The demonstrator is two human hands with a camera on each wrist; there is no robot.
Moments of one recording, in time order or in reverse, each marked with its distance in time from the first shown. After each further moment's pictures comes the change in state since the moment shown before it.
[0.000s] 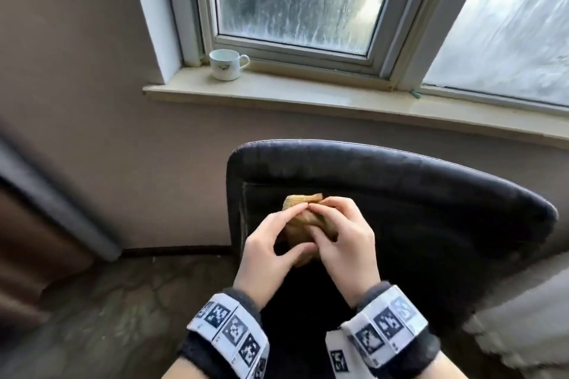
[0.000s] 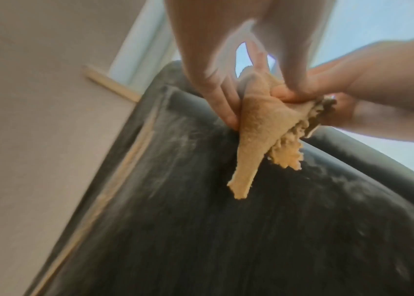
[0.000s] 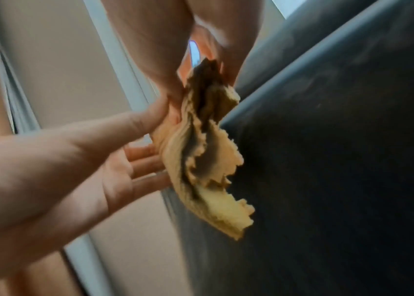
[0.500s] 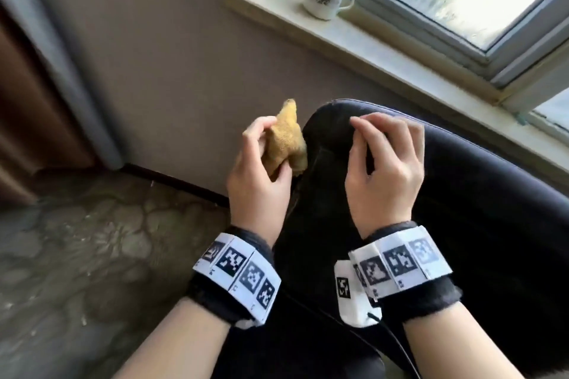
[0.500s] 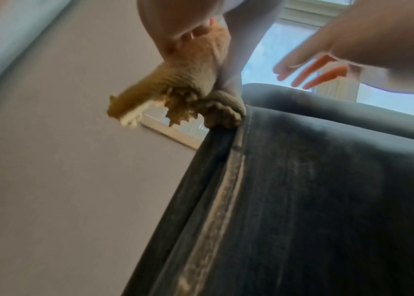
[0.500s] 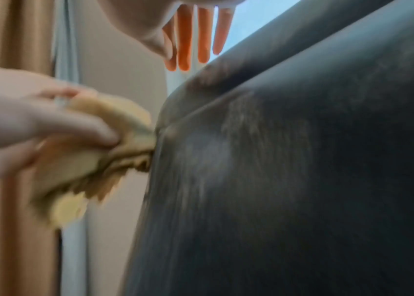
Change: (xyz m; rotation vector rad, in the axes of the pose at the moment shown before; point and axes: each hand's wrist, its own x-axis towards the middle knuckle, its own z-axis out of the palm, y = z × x) left_hand 0.027 -0.056 -0.050 0.124 0.750 -0.147; right_hand 0.078 -0.018 0.078 -0.252 0.228 -0.490
